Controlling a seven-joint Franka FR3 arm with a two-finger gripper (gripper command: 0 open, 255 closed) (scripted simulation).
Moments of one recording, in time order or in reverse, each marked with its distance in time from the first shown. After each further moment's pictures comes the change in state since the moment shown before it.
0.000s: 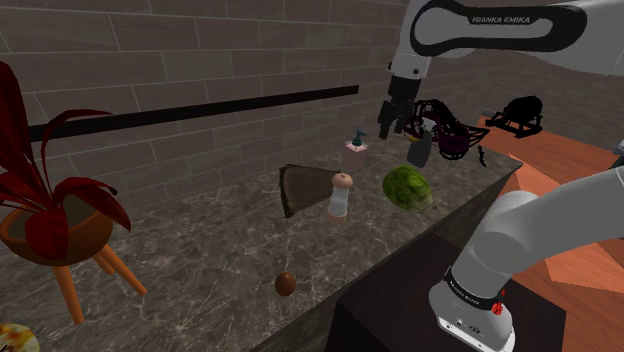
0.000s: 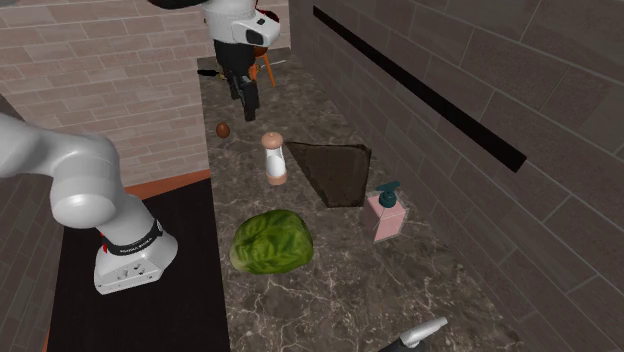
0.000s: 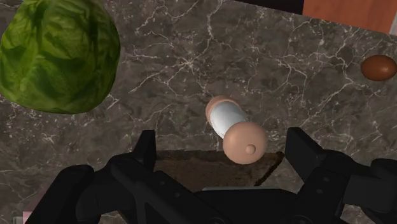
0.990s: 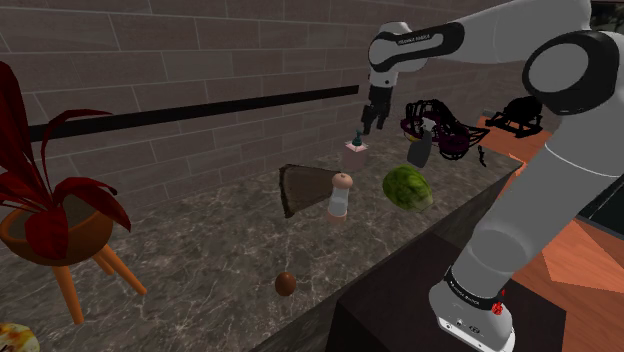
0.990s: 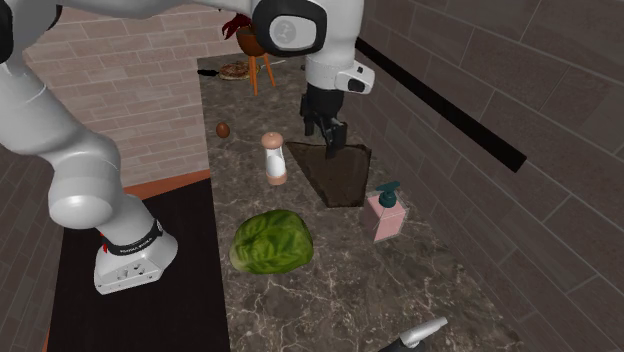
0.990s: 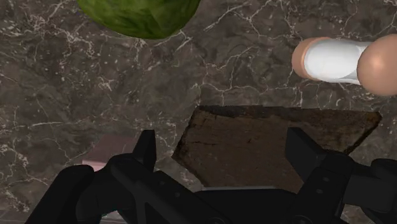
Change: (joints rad) arm -0.048 0.506 -0.159 0.300 -0.030 0.174 -0.234
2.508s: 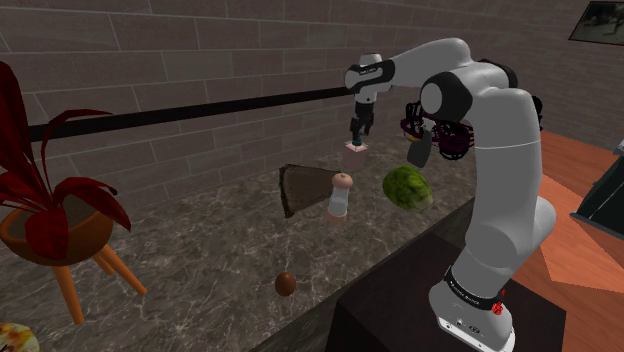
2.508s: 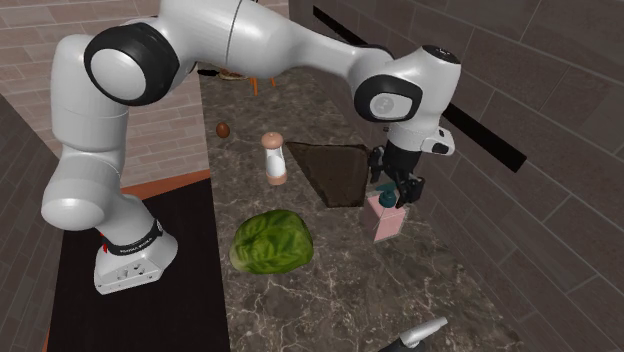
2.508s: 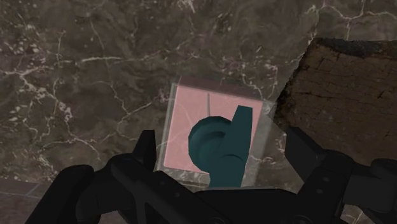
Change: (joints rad) arm -0.130 0.607 -0.046 0.517 0.112 0.053 -0.198
